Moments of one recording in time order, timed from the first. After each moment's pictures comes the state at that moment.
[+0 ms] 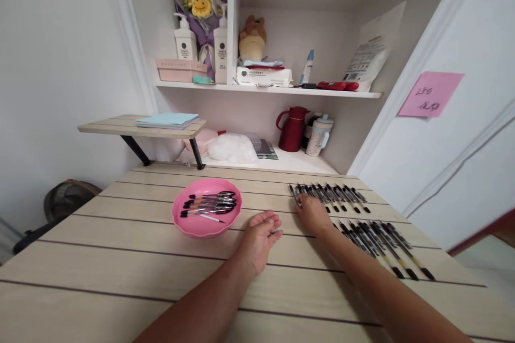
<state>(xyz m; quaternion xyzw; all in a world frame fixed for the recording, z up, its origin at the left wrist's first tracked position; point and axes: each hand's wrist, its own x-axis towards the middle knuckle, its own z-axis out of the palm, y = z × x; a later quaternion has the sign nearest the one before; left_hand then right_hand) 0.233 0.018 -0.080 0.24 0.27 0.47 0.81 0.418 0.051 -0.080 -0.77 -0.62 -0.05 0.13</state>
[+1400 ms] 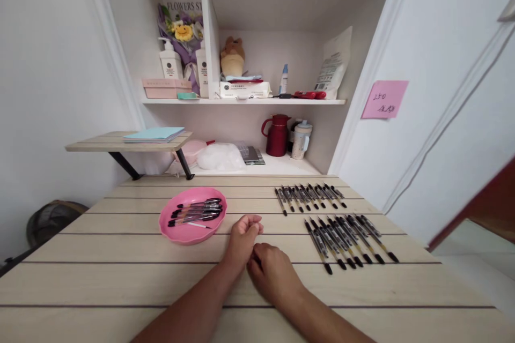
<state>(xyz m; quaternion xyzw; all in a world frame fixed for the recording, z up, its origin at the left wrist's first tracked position) 0.237 0.013 -0.074 0.50 0.36 0.50 0.61 0.312 -0.060 -0.068 -0.67 -0.71 0.09 0.19</state>
